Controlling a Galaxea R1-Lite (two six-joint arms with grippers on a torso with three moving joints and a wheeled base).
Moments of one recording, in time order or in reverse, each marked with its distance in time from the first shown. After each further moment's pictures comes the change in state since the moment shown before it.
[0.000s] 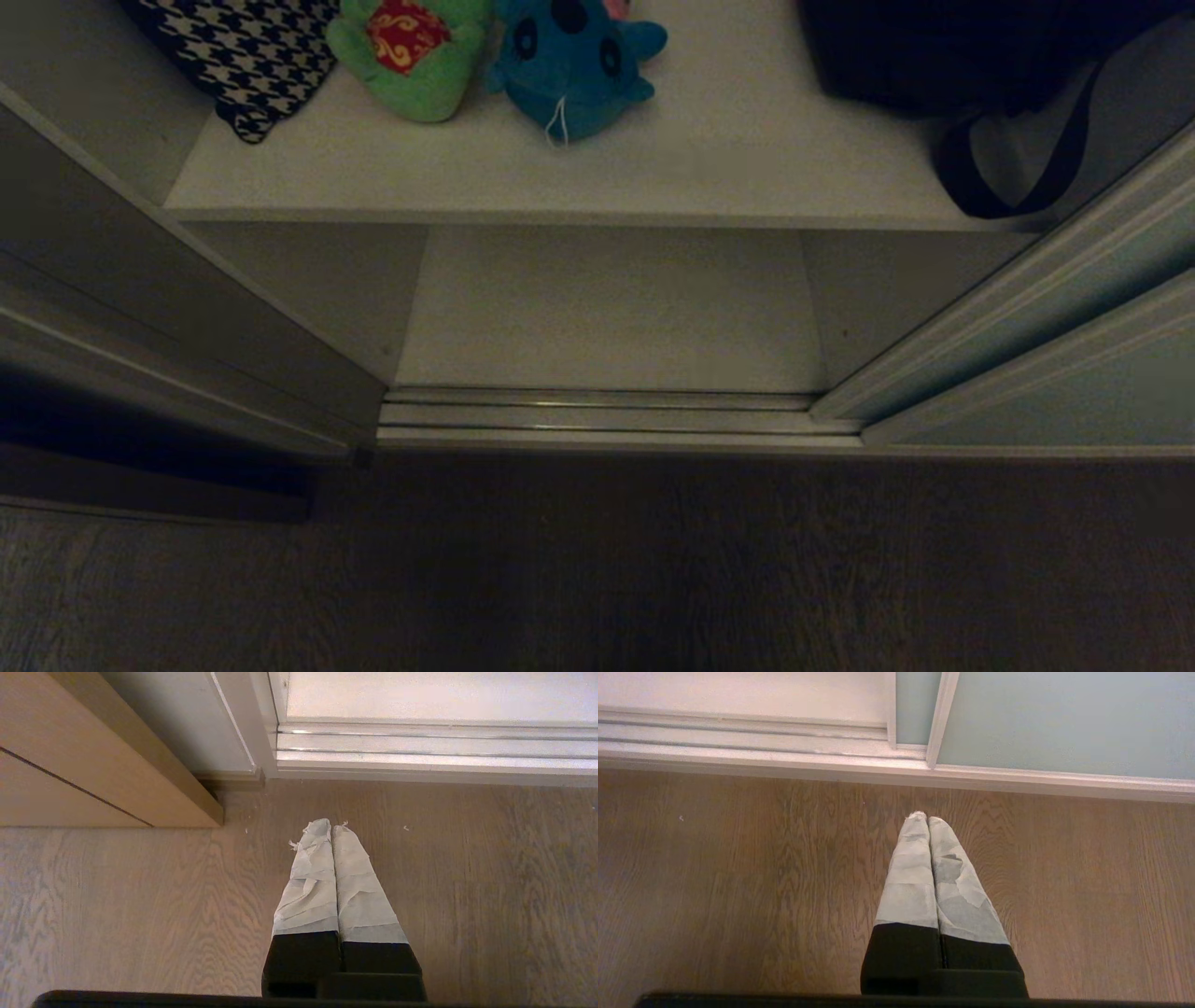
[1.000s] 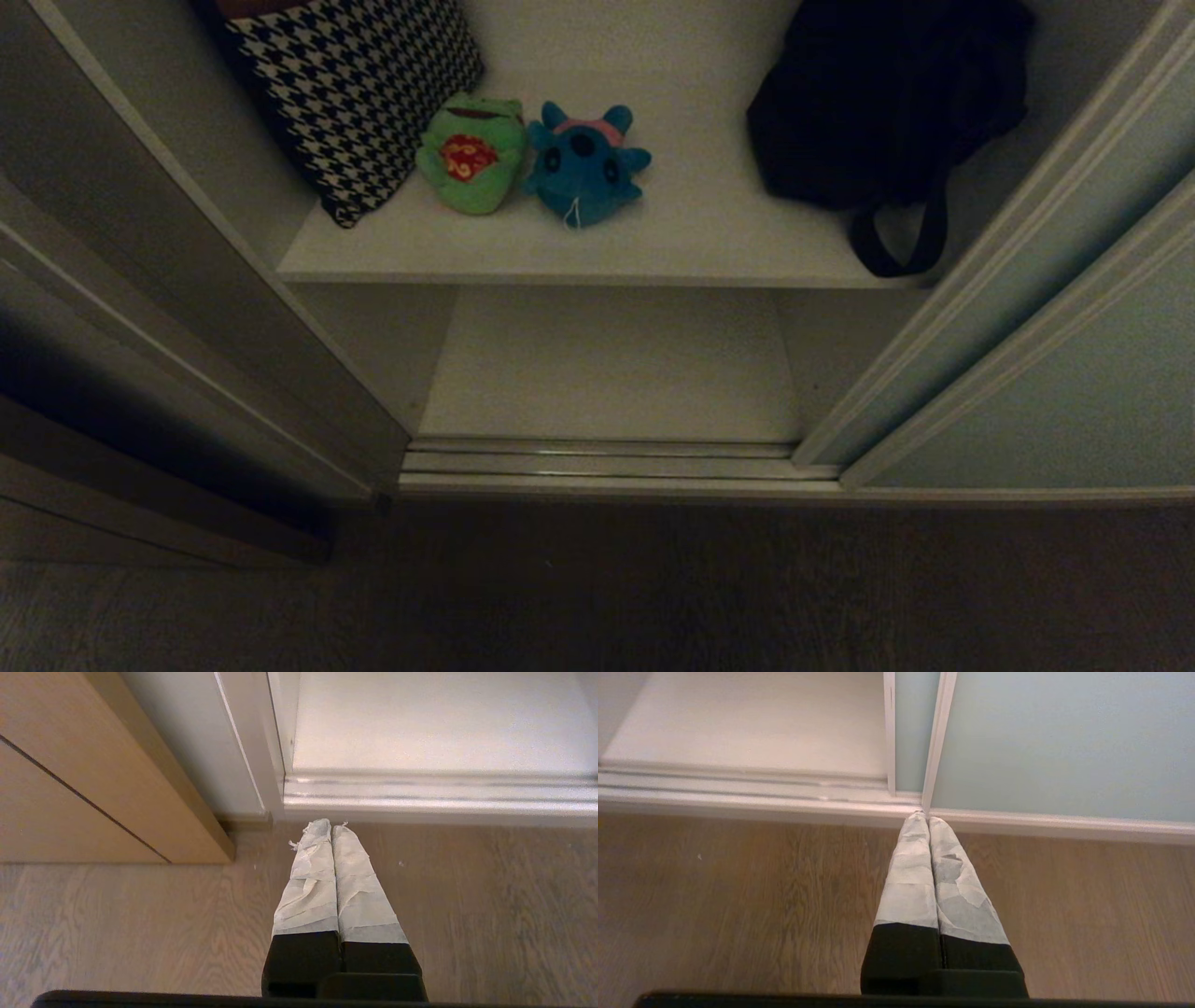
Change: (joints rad) left arm -0.001 0.001 0.001 0.003 -0.001 0.013; right arm 0.000 0.000 0.000 0.000 0.000 0.000
